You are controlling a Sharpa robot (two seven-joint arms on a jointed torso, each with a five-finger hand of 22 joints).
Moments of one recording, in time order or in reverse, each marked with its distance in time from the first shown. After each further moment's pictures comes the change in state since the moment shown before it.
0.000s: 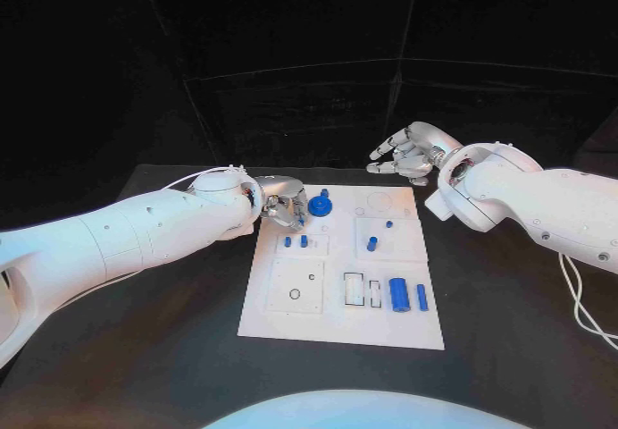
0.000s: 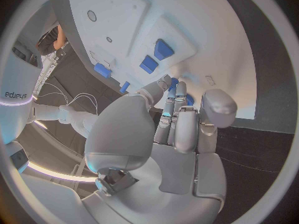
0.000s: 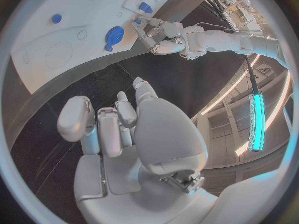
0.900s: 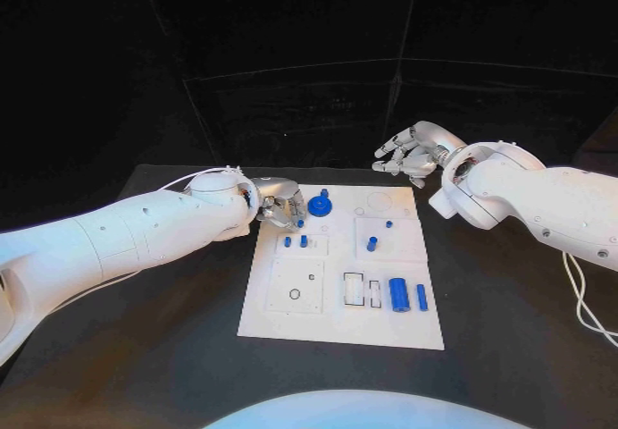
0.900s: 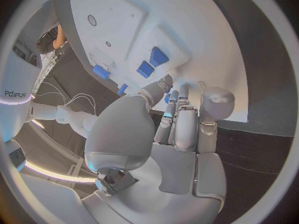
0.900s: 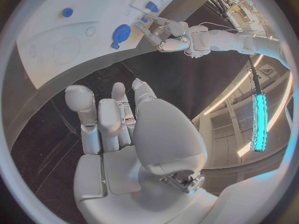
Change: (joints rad) left arm -0.002 -0.013 0.000 -0.002 0.004 0.014 -0.016; left_hand -0.033 -0.033 -0.007 -0.018 0.001 -0.113 0.016 -0.097 -0.003 -0.083 0.025 -0.075 -0.003 -0.001 0.015 -0.006 -0.030 0.000 -0.020 0.020 -0.059 -0.058; right arm 0.000 -0.002 0.000 -0.038 0.000 0.009 -0.002; right_hand 0.021 0.006 0.010 0.028 0.005 -0.006 -0.006 0.014 0.000 -0.247 -0.011 -0.495 -0.481 -0.026 -0.014 -0.270 -0.287 0.055 -0.098 -0.006 -0.185 -0.268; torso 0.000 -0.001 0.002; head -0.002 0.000
